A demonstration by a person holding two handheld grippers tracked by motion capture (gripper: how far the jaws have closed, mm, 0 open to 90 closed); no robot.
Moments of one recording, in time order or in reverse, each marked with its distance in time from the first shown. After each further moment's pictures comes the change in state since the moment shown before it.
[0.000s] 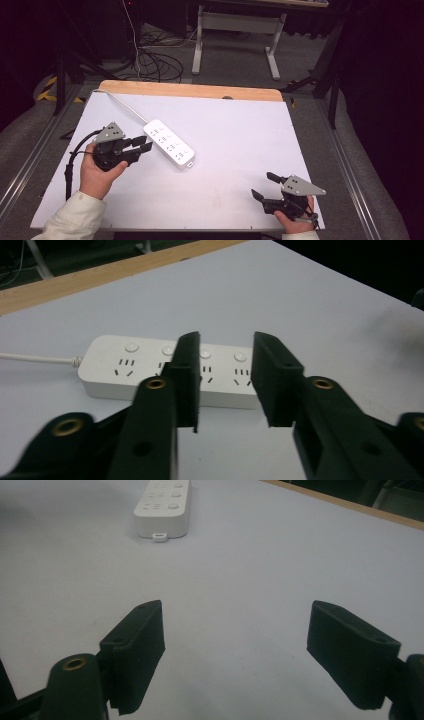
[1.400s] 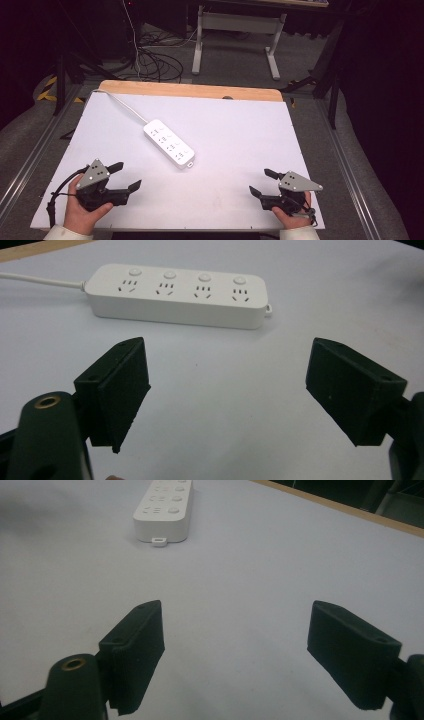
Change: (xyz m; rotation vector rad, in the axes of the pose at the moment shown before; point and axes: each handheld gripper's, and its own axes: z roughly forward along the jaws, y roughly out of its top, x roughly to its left) left arm -0.022 -0.079 -0.036 0.014 0.056 0.027; right arm -0.004 0.005 0.008 -0.006 0.012 -0.021
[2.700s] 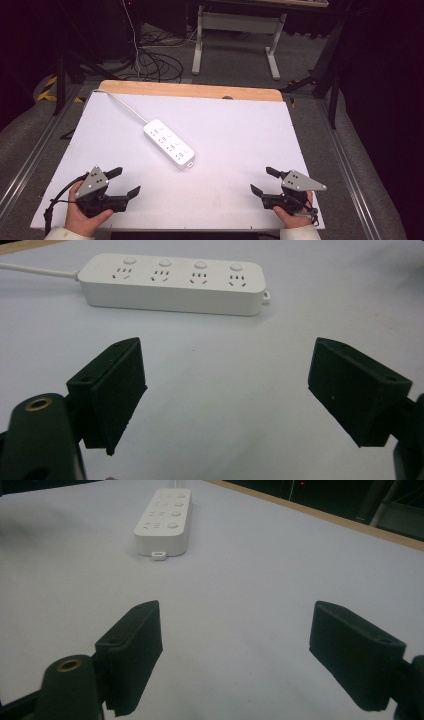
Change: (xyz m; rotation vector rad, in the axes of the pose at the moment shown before) left arm -0.004 -0.026 0.001 -0.020 0.003 0.029; right arm -0.001 0.004 -0.004 -0.039 -0.003 0.012
